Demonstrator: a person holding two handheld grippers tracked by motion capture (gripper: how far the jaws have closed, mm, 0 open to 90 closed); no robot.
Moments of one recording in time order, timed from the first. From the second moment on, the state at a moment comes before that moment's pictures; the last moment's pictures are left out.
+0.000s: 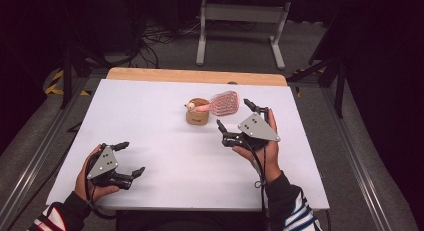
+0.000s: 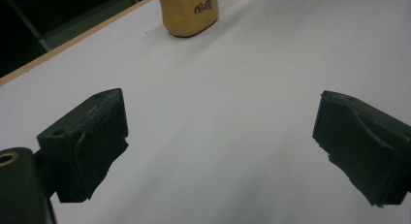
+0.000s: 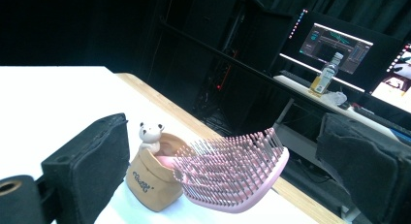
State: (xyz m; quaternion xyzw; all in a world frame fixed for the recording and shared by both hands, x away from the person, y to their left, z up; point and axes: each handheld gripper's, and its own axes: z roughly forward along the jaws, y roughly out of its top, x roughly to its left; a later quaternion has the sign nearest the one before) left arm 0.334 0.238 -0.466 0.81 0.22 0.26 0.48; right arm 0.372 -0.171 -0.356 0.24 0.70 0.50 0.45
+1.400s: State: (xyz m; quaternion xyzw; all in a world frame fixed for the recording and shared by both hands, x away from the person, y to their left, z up) left arm 0.335 0.236 -0.467 0.81 0.21 0.25 0.48; right arm 0.349 -0.180 -0.379 0.21 0.73 0.46 0.45
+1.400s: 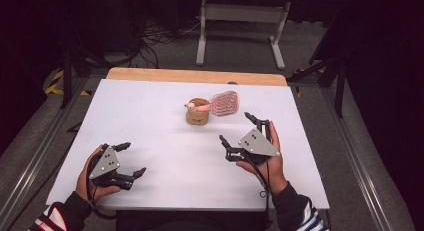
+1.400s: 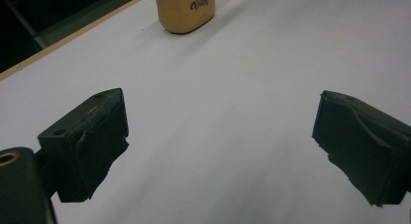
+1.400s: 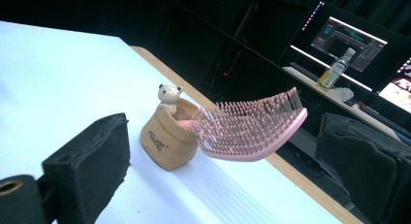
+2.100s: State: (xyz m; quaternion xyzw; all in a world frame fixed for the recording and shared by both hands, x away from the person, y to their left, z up) left arm 0.335 0.235 -0.468 0.82 0.21 0.25 0.48; right arm 0.340 -0.188 -0.403 0.20 0.75 0.45 0.45
